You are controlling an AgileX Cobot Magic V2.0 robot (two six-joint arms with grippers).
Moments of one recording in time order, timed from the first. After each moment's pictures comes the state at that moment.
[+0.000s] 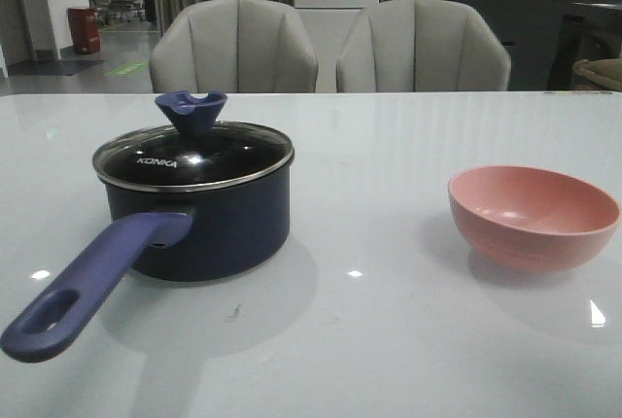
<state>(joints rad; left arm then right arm) -0.37 0.78 -0.92 -0.07 0.73 0.03 0.44 0.29 -0.16 0.30 0.01 -0.28</state>
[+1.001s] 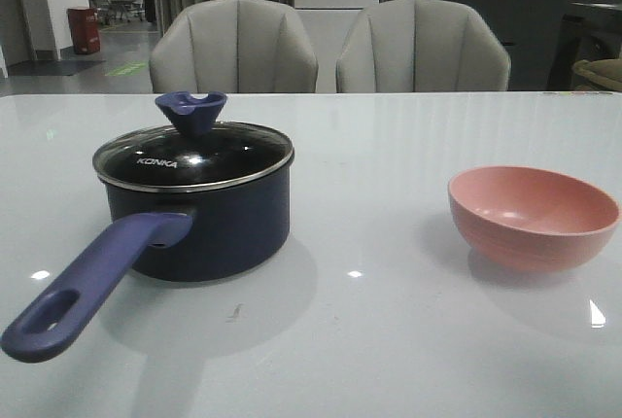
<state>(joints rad) -0.37 0.15 -0.35 -0.04 0.45 0.03 0.44 0.29 -0.16 0.30 0.01 -0.28</state>
